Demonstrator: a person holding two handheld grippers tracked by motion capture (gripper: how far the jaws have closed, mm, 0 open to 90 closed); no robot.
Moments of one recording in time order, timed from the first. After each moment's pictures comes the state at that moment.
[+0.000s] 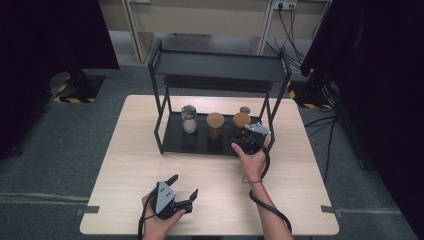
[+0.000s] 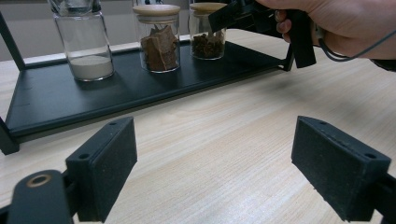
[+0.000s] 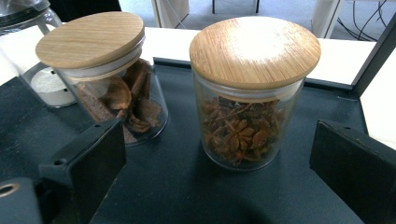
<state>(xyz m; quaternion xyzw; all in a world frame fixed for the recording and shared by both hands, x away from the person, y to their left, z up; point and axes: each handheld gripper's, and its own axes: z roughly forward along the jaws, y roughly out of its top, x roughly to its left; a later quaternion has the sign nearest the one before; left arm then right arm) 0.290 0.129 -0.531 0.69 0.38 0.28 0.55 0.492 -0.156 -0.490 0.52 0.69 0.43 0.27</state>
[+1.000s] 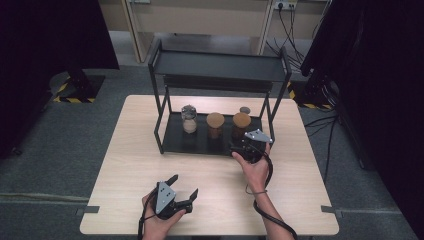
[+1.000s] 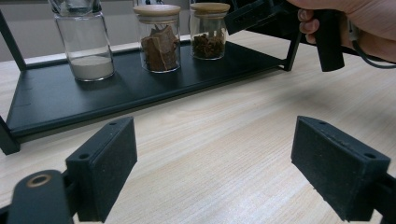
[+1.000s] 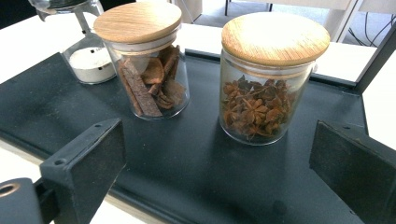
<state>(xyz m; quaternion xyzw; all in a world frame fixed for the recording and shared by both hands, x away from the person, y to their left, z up) 0.290 0.129 -0.531 0.69 0.38 0.29 0.54 0.460 -0.157 -0.486 0.48 0.71 0.43 0.27</state>
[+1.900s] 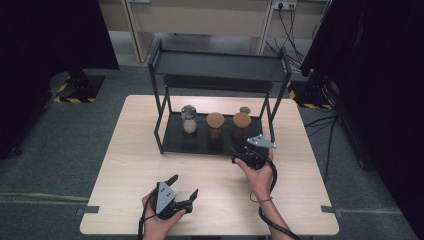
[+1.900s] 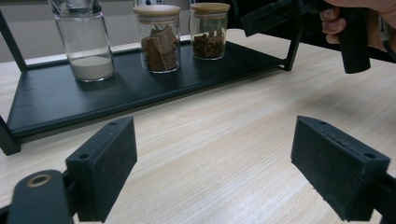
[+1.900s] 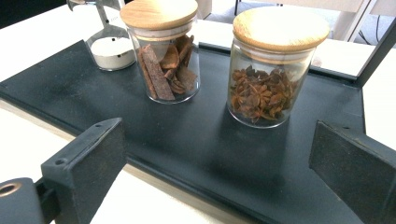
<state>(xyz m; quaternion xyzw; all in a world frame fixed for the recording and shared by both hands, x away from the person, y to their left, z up) 0.289 0.128 -0.531 0.69 0.38 0.29 0.54 0.438 -0.165 -0.483 0.46 0.73 0.43 0.26</state>
